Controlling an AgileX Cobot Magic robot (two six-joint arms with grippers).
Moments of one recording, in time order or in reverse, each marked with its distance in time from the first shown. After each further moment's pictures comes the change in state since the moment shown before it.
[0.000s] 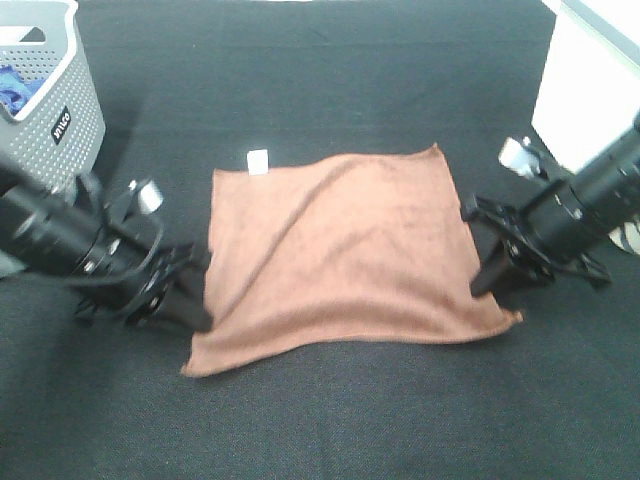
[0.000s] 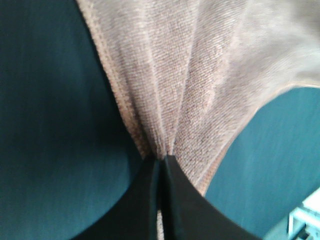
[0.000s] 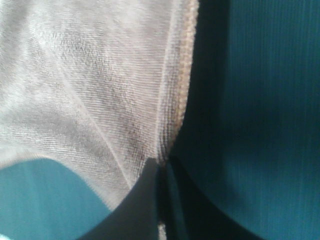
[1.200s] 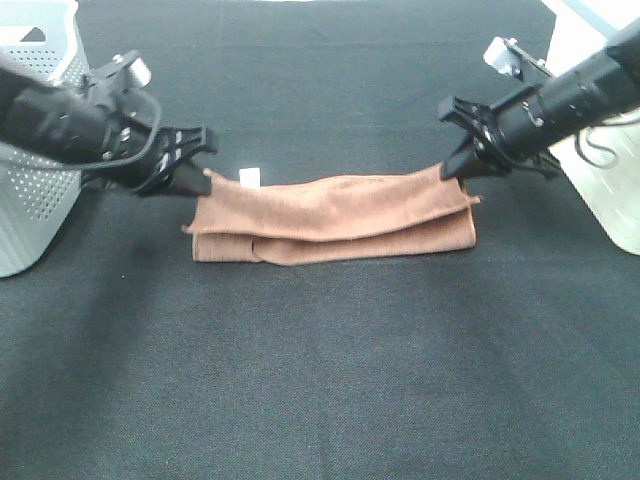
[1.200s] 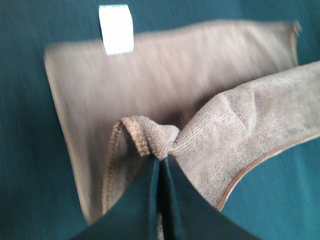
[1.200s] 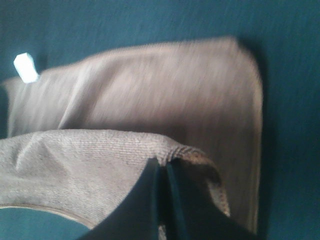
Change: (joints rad) left arm 0.000 0.013 -0.304 0.003 -0.263 0.013; right arm 0.000 0.195 -0.456 0.120 -0.072 -0.117
